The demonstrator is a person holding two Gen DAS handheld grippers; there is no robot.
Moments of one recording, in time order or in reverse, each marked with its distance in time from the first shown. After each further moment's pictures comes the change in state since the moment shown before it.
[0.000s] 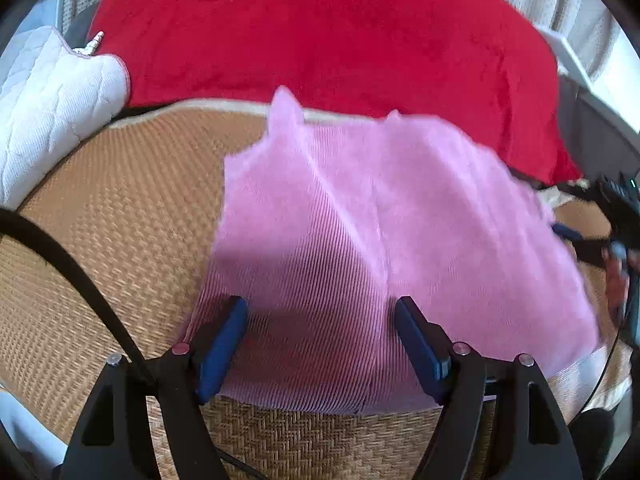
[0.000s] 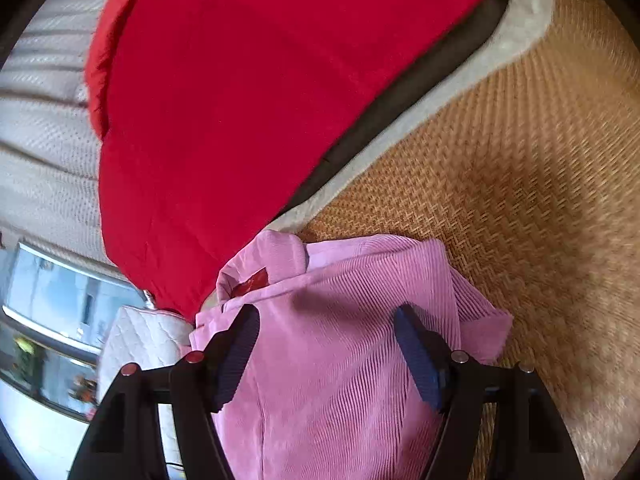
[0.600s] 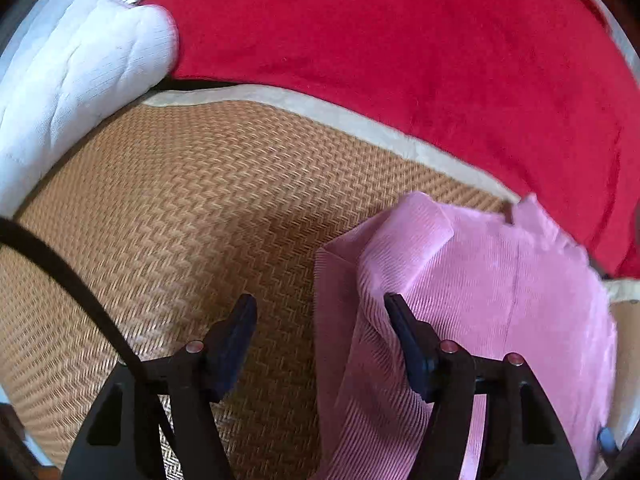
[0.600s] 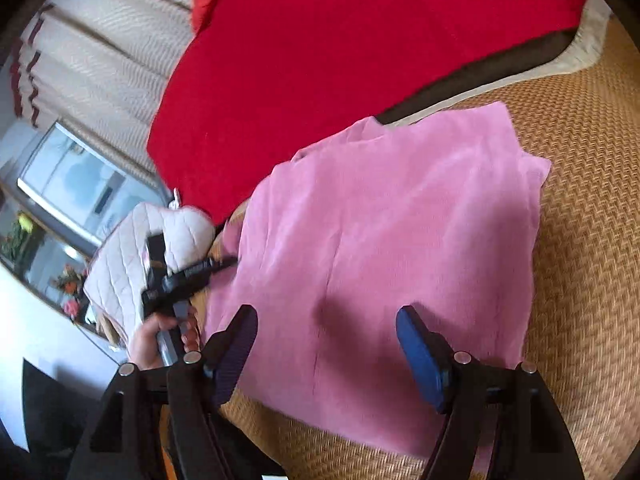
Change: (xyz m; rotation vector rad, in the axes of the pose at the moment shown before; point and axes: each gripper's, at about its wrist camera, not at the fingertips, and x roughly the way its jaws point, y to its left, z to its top) left arm 0.085 0.081 0.093 -0.226 0.103 0.152; right arm -0.028 0.042 -0.101 -0.232 0.105 0.092
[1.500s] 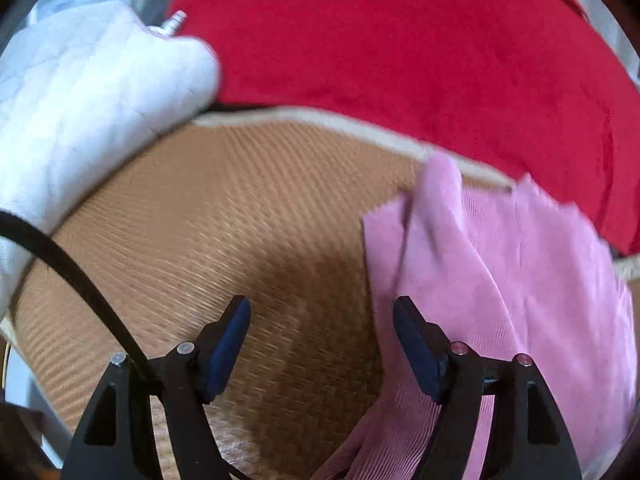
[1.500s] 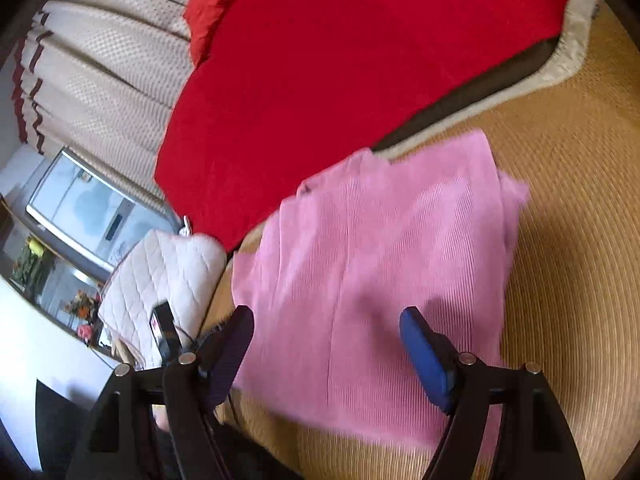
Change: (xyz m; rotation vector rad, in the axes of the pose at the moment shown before) left arm -0.060 0.003 -0.027 0.050 -0.137 0.116; right arm -0.037 0.004 -0.023 0.019 -0.043 0.020
